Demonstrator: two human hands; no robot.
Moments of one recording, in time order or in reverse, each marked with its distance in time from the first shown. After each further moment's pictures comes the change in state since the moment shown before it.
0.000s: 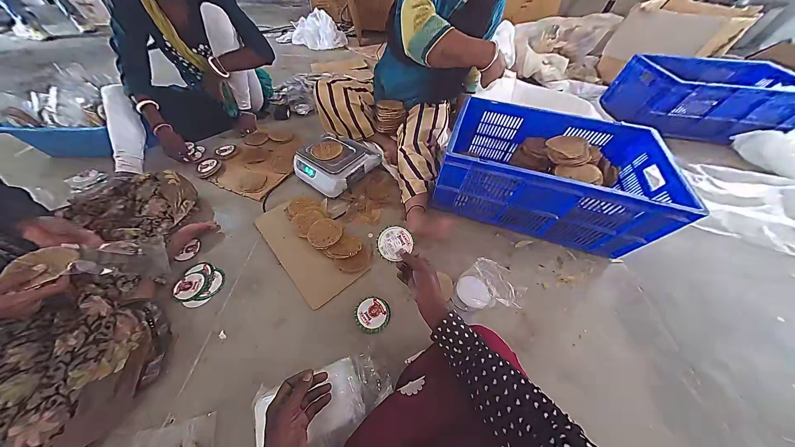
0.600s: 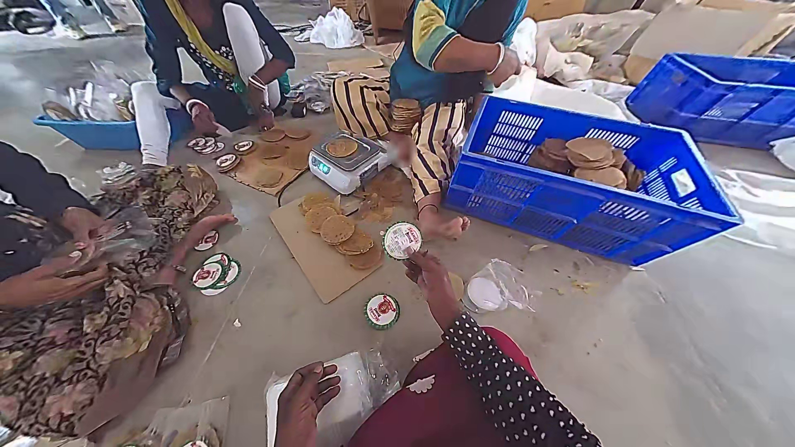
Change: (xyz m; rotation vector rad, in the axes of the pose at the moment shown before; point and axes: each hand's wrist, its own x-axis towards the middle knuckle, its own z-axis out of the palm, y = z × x) left_hand -0.001 -0.001 -0.001 -0.037 0.006 0.015; right_hand -0.011 -0.004 0.004 -0.029 -0.075 -0.023
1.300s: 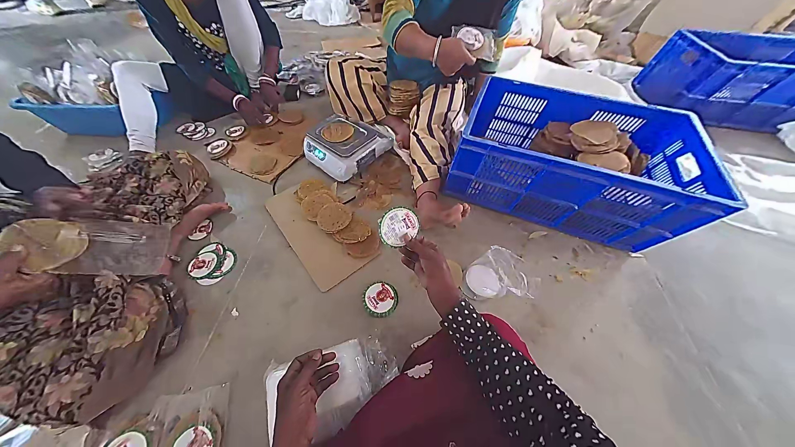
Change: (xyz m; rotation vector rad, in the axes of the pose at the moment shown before) left_hand 0.002 0.000 0.001 0.008 0.018 -0.020; right_hand -0.002 0.002 -0.006 -0.047 -0.113 -0.022
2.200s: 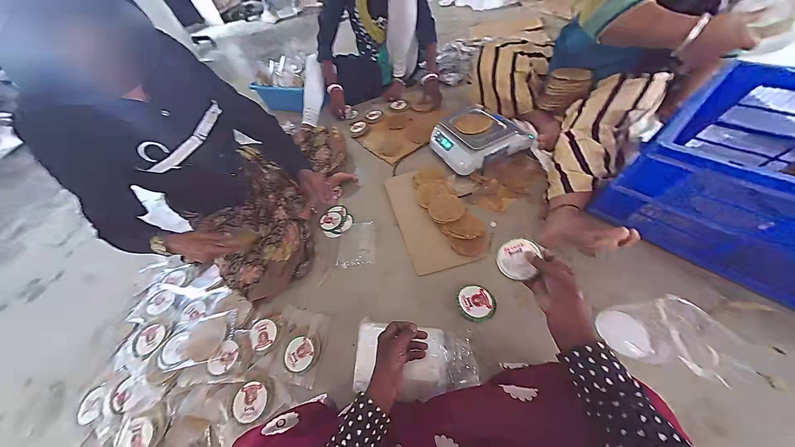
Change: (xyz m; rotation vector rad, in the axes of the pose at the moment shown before) left_hand -0.004 0.005 0.004 -0.016 -0.029 -0.033; right_hand 0.015 0.013 -0.004 -0.125 -0.037 -0.037
